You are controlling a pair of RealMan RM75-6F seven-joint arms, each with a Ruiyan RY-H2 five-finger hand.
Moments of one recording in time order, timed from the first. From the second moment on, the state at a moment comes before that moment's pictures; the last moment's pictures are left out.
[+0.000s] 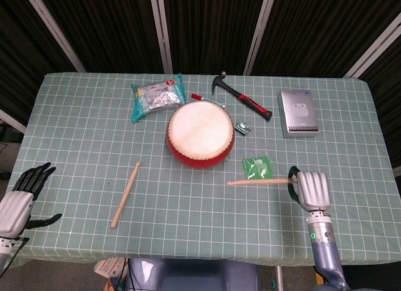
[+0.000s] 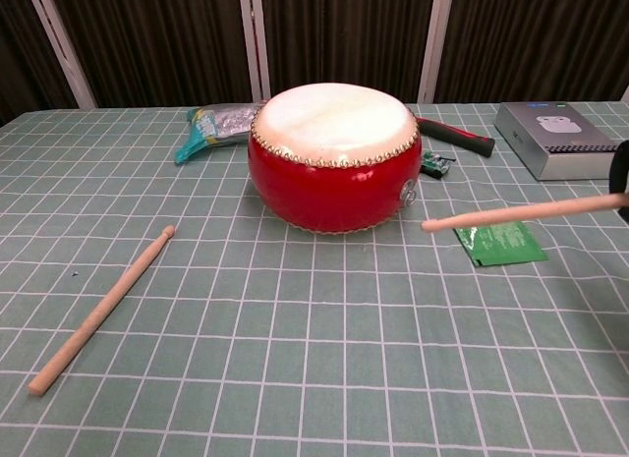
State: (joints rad) left arm -0.14 -1.09 0.03 -1.60 1.62 1.46 -0.21; right arm 0.44 -1.44 0.03 -1.72 -1.08 1.49 -0.54
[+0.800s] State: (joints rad) left arm -0.13 -1.09 0.03 -1.60 1.63 1.48 -0.20; right arm 0.37 -1.58 0.03 -1.64 -1.00 1.46 -0.76
